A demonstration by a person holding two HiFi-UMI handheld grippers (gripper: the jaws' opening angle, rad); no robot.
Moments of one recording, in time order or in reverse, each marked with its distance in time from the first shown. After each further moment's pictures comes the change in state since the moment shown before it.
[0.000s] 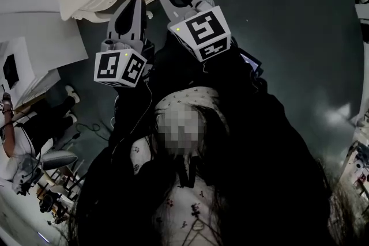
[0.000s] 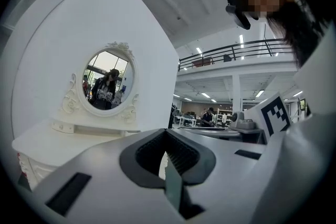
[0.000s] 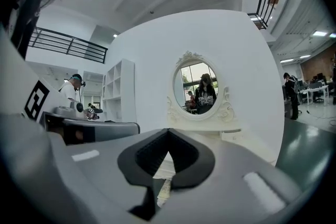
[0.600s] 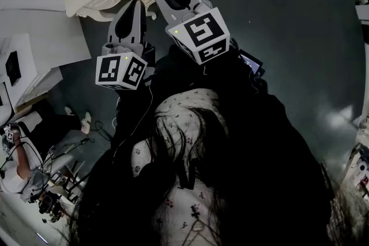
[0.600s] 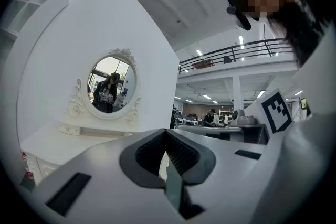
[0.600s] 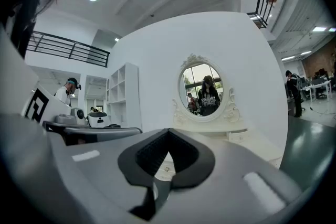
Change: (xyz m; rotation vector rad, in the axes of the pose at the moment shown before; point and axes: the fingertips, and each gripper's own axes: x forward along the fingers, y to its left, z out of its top) left arm -0.039 0.000 0.007 0.000 -0.014 0.015; right arm -0.009 0.040 0.010 0.034 -0.018 0.019
